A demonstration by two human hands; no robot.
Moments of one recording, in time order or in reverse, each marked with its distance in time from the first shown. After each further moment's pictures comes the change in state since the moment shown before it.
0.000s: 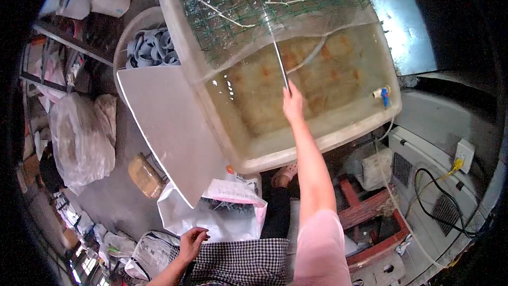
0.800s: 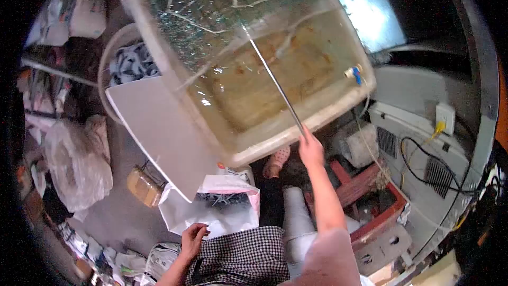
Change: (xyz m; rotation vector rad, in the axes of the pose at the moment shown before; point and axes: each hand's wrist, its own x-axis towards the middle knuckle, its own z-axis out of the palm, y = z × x) left_hand -0.009 0.028 -0.006 0.035 -0.076 0.012; right_hand -0.167 -0.001 -0.143 -0.435 -0.016 0.165
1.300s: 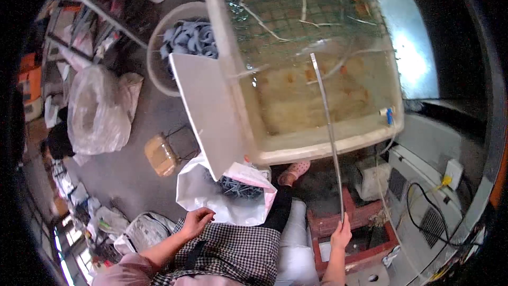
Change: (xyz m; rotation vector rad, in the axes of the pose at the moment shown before) left_hand -0.024 -0.013 -0.016 0.164 0.029 0.131; right_hand -0.199 0.064 -0.112 -0.217 0.029 -0.061
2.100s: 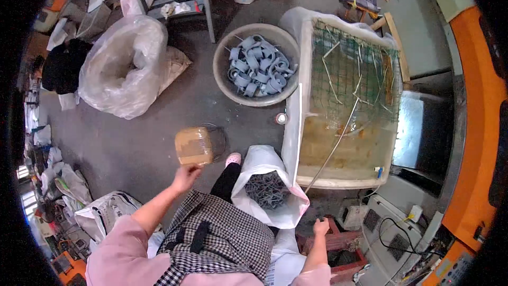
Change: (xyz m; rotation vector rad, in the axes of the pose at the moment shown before) left_hand -0.014 -0.115 -0.288 -0.031 0.413 0.186; right_hand -0.022 -0.185 0.091 -0.205 -0.138 0.335
